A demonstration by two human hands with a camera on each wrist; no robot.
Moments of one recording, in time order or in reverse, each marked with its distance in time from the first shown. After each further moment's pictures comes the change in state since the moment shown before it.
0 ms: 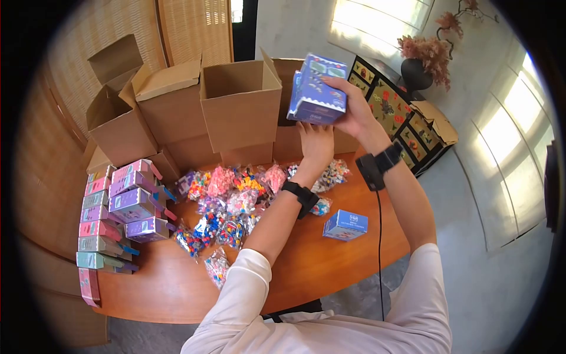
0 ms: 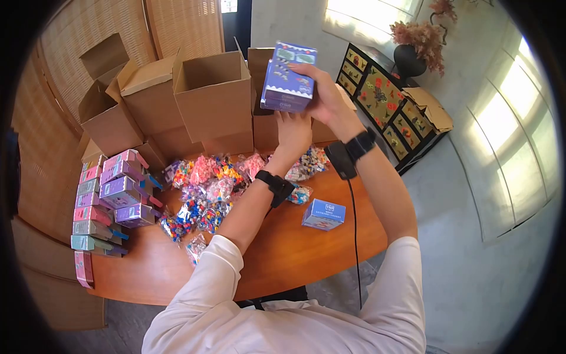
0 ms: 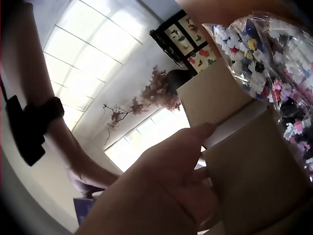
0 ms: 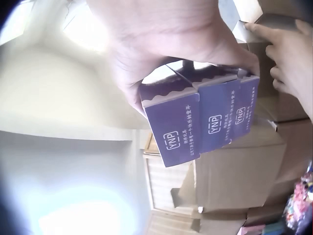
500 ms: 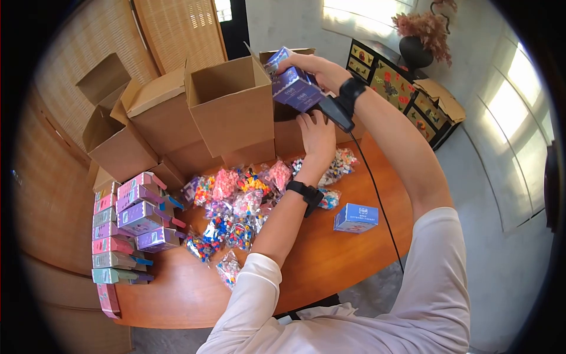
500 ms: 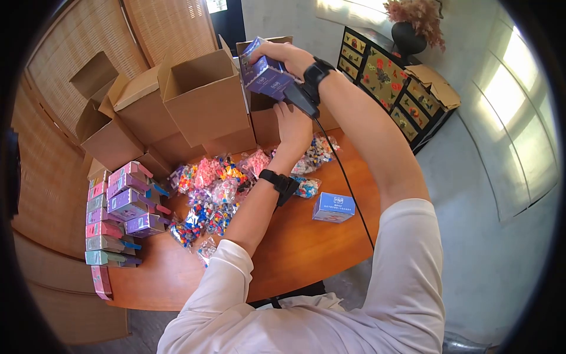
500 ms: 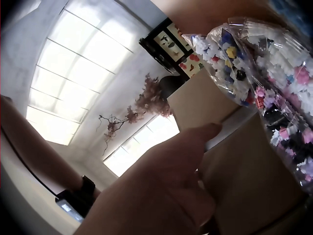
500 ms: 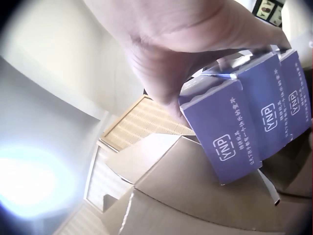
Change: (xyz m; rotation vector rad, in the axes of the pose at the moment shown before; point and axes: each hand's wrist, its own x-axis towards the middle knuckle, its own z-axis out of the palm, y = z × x) left_hand -0.007 0.002 -0.006 0.101 -0.122 0.024; right_hand 0.094 -0.003 0.005 -0.649 0.158 0.211
